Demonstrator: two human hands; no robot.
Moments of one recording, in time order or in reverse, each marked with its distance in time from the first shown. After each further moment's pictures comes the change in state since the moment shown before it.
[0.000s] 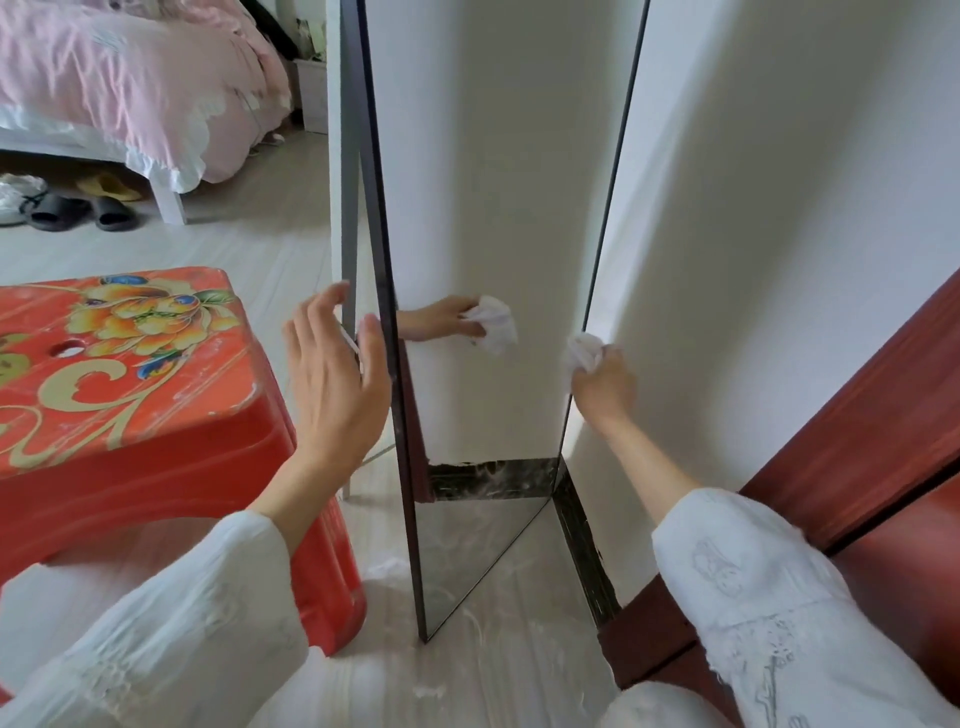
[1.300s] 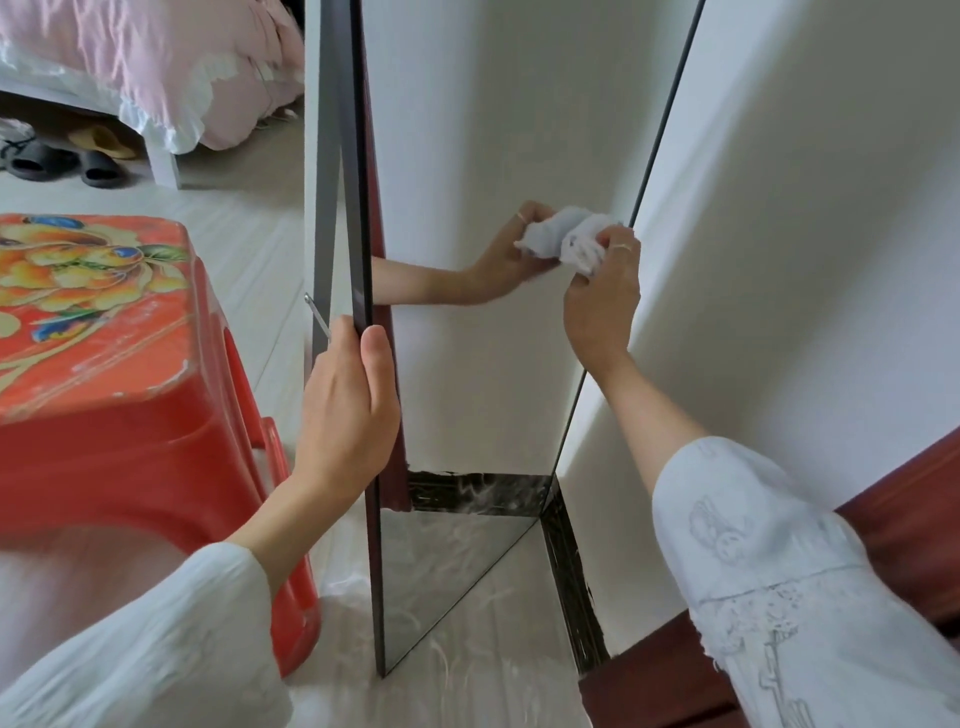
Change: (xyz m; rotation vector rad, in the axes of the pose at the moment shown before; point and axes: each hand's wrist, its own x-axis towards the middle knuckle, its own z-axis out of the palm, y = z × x) left_hand -0.020 -0.015 0.049 -0.136 -0.075 -0.108; right_hand 0.071 -0.054 0.027 0.161 0.344 -0.594
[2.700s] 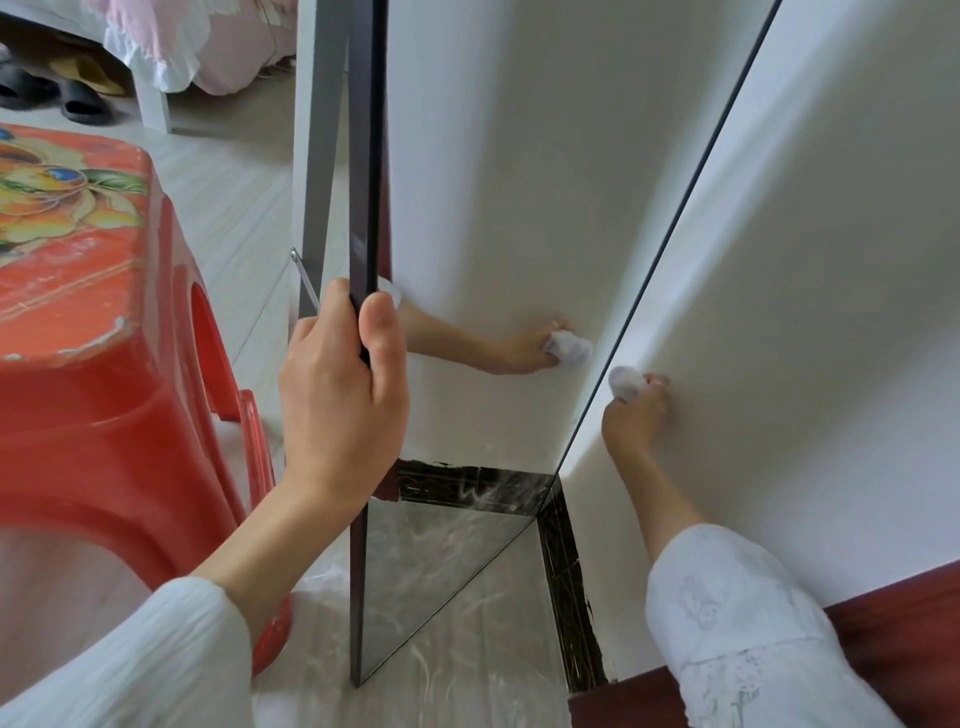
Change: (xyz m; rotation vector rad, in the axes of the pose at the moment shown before) left_hand 0.006 -0.014 0.021 -0.023 0.185 0.024; right_hand -0.071 0.131 0.025 -0.060 -0.098 0.590
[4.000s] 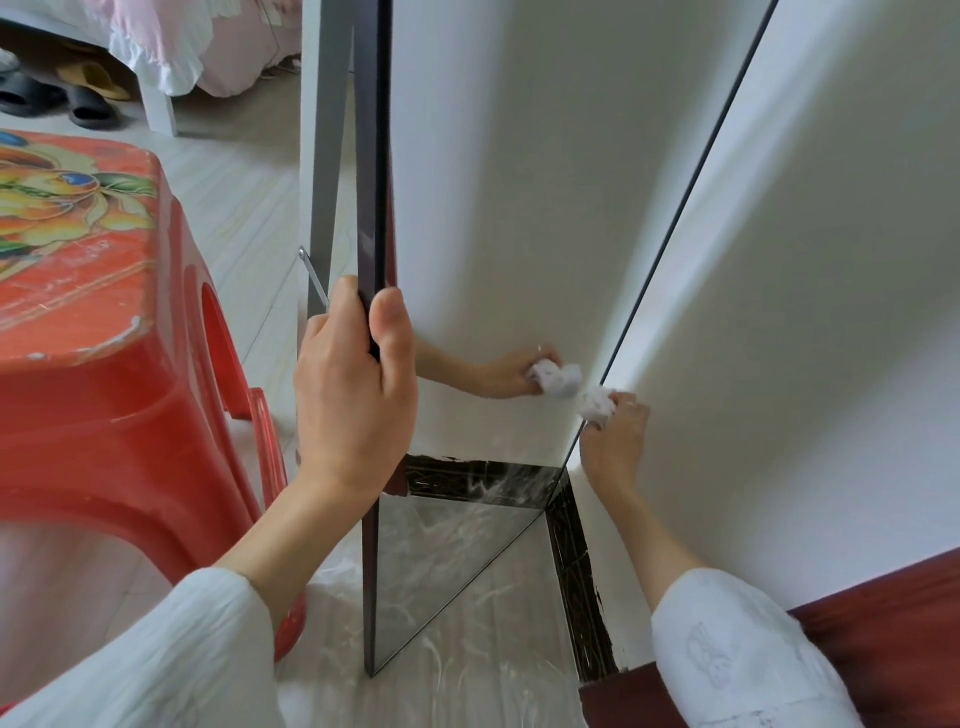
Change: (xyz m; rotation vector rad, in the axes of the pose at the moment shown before) left_hand -0.001 -0.001 0.001 -0.032 0.003 -0.013; right_hand -0.043 0.019 0.006 -0.146 -0.139 -0.152
